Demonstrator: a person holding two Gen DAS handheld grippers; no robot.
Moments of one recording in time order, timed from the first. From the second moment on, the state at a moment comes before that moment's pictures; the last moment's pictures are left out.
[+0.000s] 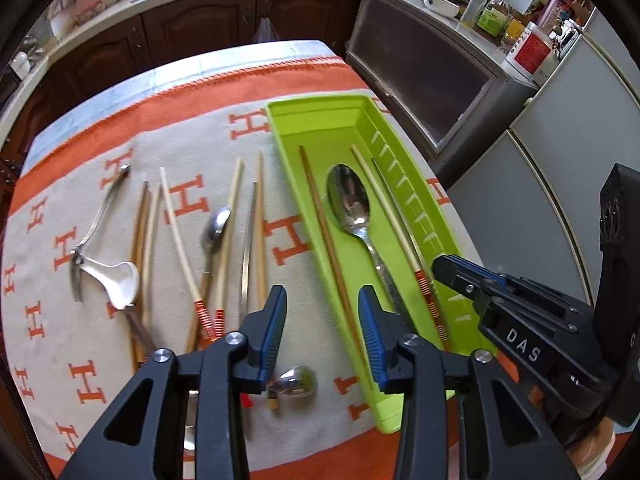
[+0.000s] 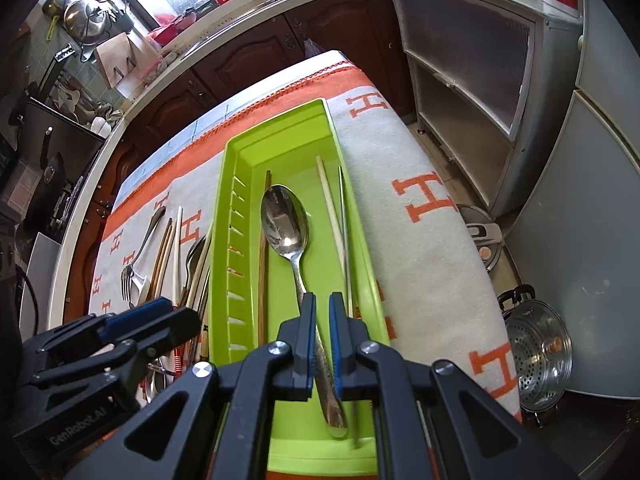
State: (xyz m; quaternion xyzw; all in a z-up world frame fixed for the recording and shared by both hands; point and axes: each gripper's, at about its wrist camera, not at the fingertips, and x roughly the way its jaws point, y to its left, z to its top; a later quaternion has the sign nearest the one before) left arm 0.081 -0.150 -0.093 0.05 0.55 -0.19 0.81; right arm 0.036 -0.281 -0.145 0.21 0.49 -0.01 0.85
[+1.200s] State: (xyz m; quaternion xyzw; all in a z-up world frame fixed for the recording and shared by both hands) left arm 0.053 0.061 -0.070 0.01 0.51 -0.02 0.86; right arm 0.035 -0.182 -0.112 0.10 0.50 0.07 0.86
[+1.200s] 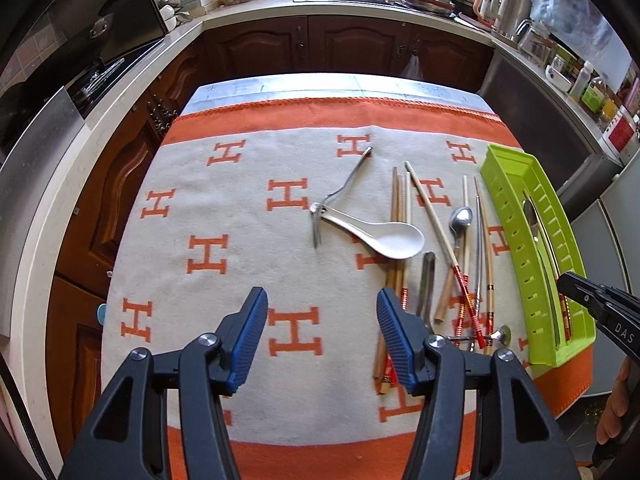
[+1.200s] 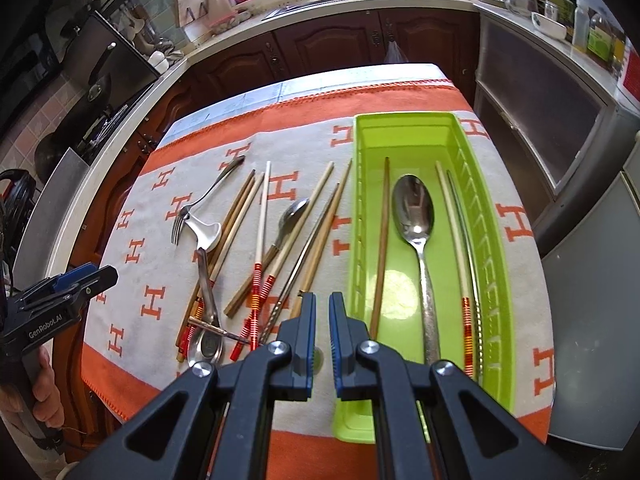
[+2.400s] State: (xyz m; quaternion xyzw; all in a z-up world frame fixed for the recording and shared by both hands) left arm 0.189 0.042 -0.158 0.11 0.54 -0.11 0.83; right arm 0.168 -0.102 -0.179 0.08 0.57 0.14 0.81
